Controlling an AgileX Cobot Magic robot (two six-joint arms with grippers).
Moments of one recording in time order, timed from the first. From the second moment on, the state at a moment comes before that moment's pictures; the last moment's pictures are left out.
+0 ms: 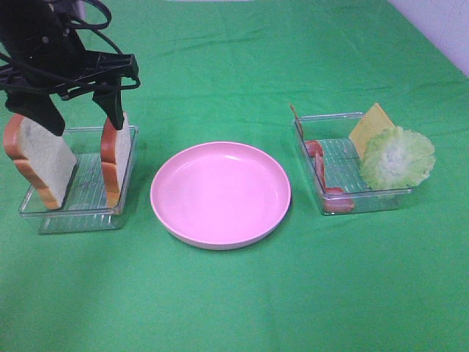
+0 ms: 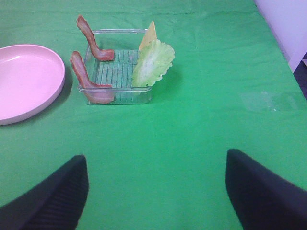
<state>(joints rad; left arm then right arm) -0.36 1.82 -1.46 -0.06 1.02 -0.40 -0.02 0.00 -0.51 0.10 1.06 -0.11</state>
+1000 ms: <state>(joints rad) -0.36 1.99 -1.48 -0.05 0.83 -0.40 -0.02 0.00 -0.51 0.10 1.06 -0.11</state>
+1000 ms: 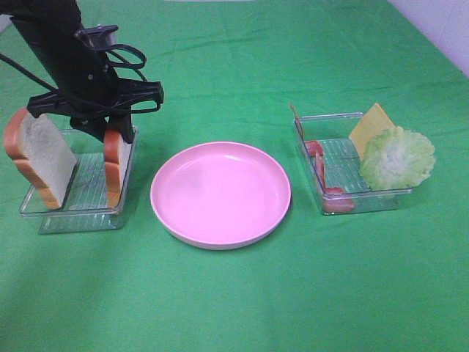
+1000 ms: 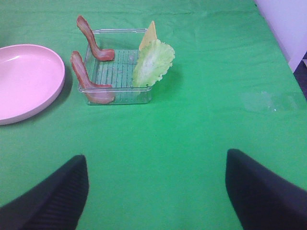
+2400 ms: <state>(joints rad) -0.21 2.02 -1.51 -1.10 0.97 0.48 -0.02 0.00 -0.51 0.10 1.06 -0.11</state>
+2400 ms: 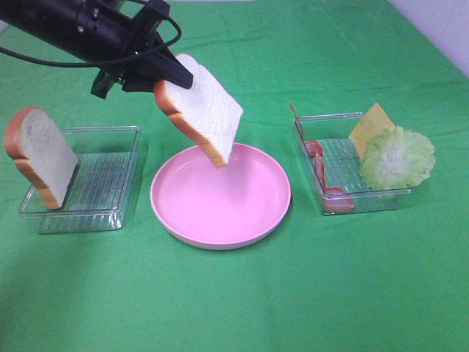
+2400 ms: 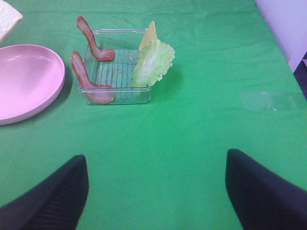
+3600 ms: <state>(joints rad) -0.31 2.23 -1.51 -1.19 0.86 0.54 -0.02 0.00 -0.51 0.10 1.06 -0.11</state>
